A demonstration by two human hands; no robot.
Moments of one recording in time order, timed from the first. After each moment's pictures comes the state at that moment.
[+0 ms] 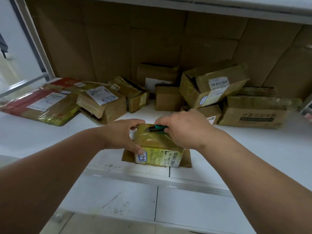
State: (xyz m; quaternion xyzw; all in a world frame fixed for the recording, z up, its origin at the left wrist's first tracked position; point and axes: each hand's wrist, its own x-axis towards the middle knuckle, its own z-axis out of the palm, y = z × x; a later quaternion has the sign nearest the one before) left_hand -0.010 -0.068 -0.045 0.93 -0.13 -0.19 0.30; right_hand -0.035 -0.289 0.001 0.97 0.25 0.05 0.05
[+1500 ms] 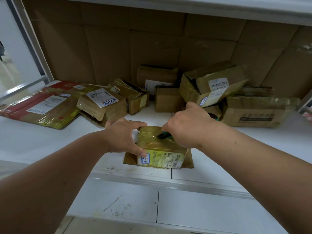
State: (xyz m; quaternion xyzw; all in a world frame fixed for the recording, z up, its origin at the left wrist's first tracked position) left_hand -0.007 -0.067 -0.050 0.97 -0.15 -0.11 0.14; right_hand -0.044 -0.273 0.028 0.92 0.27 -0.01 0.27
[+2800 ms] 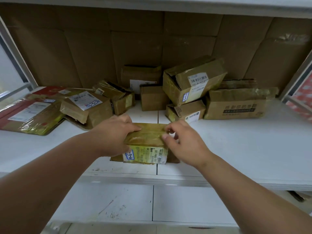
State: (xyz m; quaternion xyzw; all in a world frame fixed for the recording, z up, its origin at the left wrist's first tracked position) left_hand -0.020 -0.101 -0.034 0.96 -0.27 0.00 0.02; right_hand -0.063 -0.346 -0.067 0.94 0.12 0.11 -0.30
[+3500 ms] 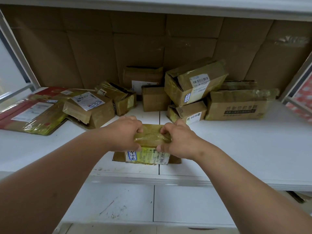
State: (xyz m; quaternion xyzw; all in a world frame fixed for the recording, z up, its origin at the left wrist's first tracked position) left_hand -0.019 -0.119 -0.026 0.97 -0.24 -0.07 0.07; right_hand -0.063 -0.319 -0.030 0.97 0.05 -0.08 -0.23
